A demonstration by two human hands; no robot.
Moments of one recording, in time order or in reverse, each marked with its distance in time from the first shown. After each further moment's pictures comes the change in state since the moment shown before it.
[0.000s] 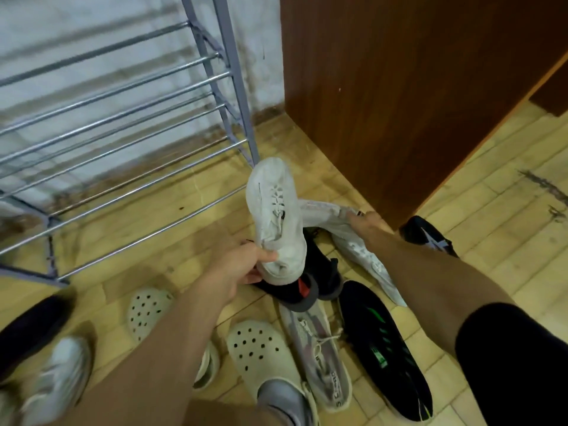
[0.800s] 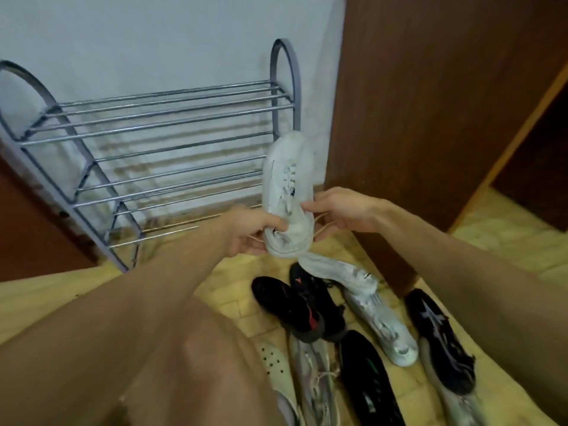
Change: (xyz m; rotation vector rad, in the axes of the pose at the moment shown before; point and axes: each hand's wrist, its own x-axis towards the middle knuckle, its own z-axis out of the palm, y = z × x) left_hand -0.159 0.083 -0.055 0.056 0.035 0.223; right_hand -0.257 -0.131 -0.075 -0.182 -0.766 -0.676
